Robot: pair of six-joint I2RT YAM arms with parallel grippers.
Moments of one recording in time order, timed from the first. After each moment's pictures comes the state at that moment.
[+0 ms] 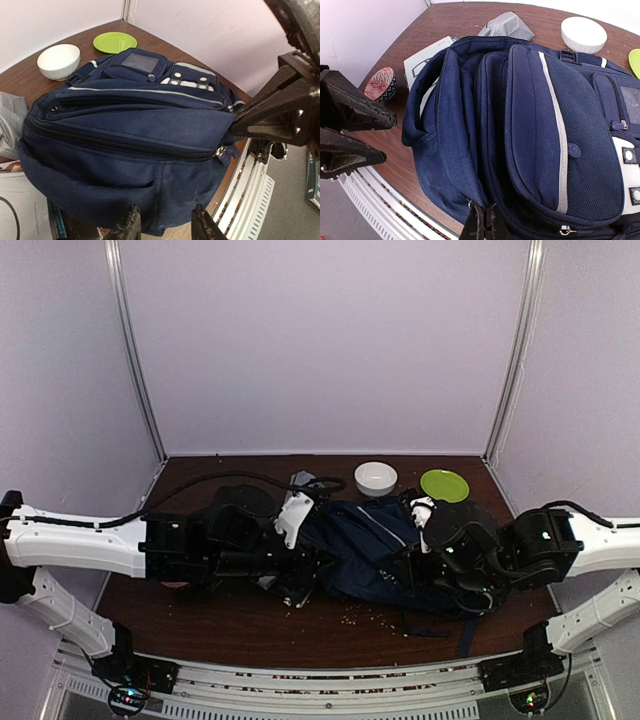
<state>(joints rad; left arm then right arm) -1.24 1.38 1.01 -0.12 -0.12 -0.36 1.33 1.14 1.03 -0.67 0.50 0.74</state>
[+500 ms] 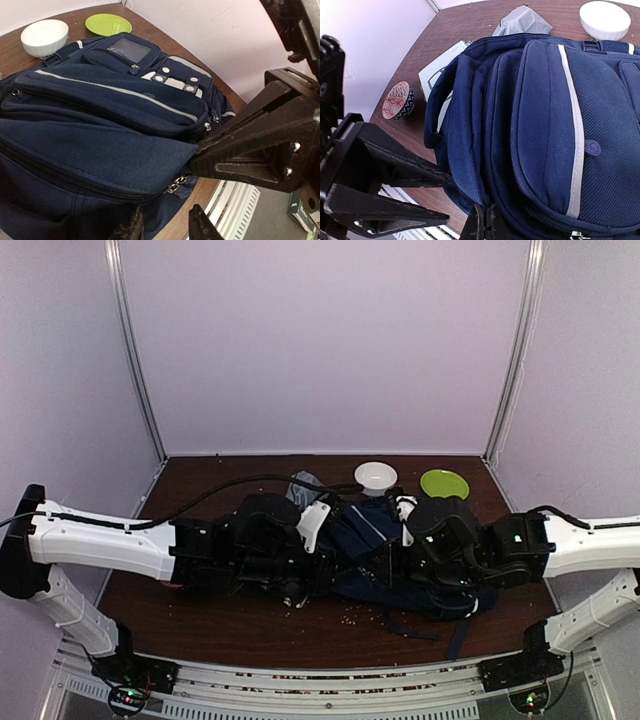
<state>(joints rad) -1.25 1.50 1.04 -0.04 -0.06 -0.51 1.26 1.21 0.97 -0.43 0.38 0.83</state>
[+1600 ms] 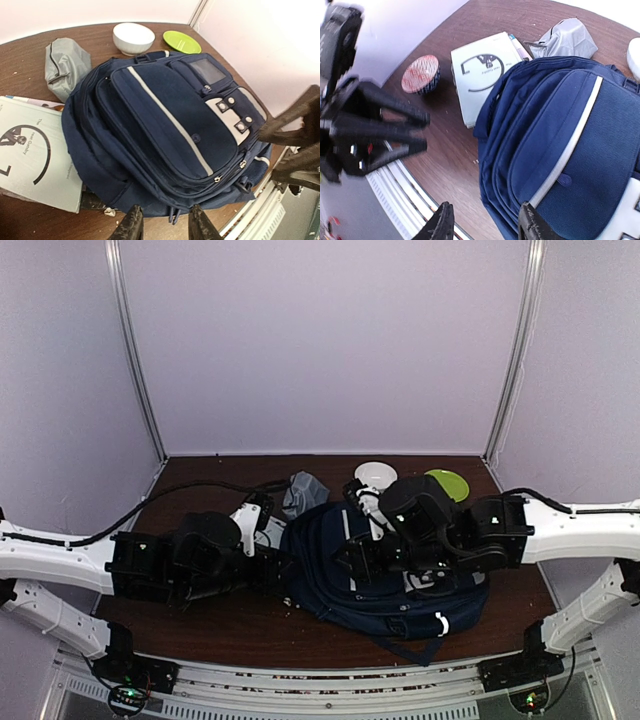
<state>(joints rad) -1.28 1.18 0.82 -0.16 -0.40 -0.67 1.25 1.36 1.15 -0.44 0.23 0.59</state>
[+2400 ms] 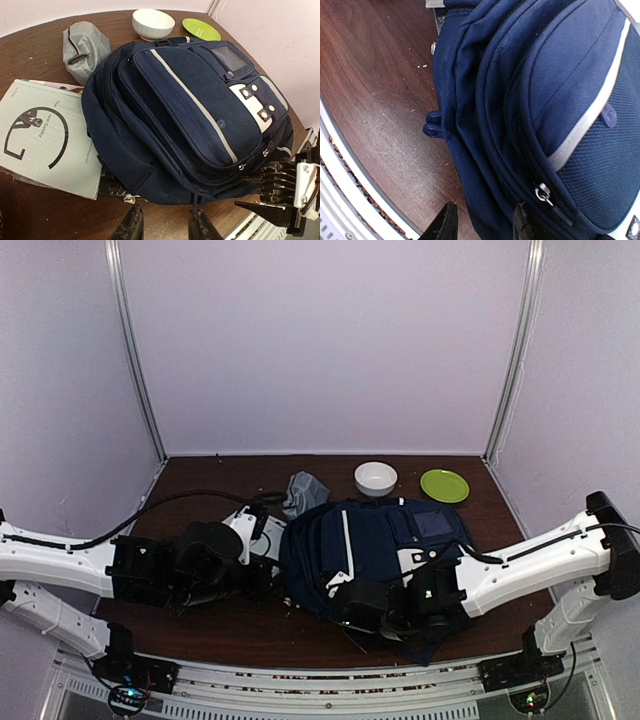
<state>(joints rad) -1.28 1.17 0.78 -0.24 -0.44 -0.69 1.43 1.61 1.05 -0.56 0.46 0.47</state>
